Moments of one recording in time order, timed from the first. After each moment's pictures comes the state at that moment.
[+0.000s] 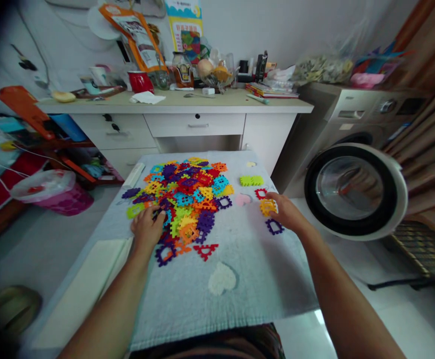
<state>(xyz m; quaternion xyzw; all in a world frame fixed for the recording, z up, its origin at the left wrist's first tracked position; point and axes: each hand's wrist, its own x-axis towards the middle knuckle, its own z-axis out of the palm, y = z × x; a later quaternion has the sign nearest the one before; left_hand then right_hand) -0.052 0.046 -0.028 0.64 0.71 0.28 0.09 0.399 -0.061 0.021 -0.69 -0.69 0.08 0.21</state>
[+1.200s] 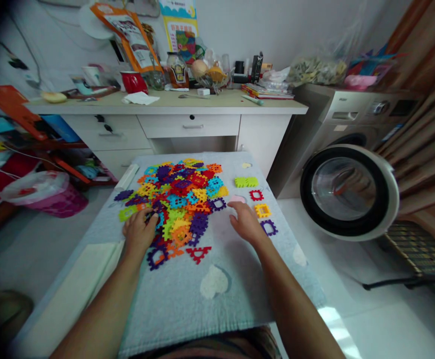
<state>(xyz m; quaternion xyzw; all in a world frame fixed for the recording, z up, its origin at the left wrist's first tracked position) -0.052 0.045 -0.028 0.64 0.71 0.28 0.09 0.291 -0.042 -0.002 -0.65 -0.69 0.12 0.30</state>
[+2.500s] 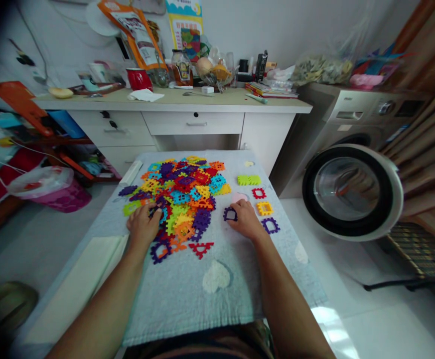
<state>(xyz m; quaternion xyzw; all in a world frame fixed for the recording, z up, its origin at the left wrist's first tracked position) -0.050 0.044 -0.027 0.63 0.72 0.29 0.09 0.280 -0.040 0.004 -0.67 -0.72 0.10 0.16</state>
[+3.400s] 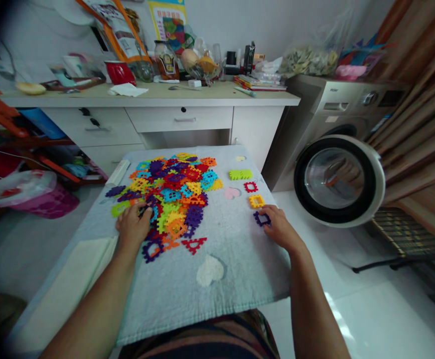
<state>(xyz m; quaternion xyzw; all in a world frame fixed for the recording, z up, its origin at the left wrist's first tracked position) -0.050 0.045 -0.024 0.63 0.72 0.27 0.10 0.379 -0.129 -0.005 -0.70 -0.67 0.12 0.22</state>
